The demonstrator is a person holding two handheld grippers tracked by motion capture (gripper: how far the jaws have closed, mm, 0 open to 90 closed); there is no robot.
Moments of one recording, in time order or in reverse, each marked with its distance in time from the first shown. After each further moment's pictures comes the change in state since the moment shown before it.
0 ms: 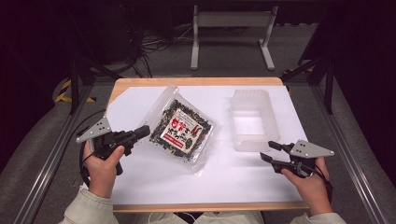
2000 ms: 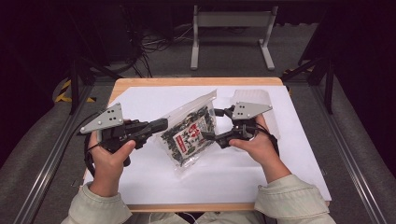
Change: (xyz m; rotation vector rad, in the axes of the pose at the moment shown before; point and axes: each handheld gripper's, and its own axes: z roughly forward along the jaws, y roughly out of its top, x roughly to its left) left arm -0.051 0.060 0.018 0.027 -0.168 0.170; right arm 0.045 0.132 0.123 -0.170 0.390 -0.116
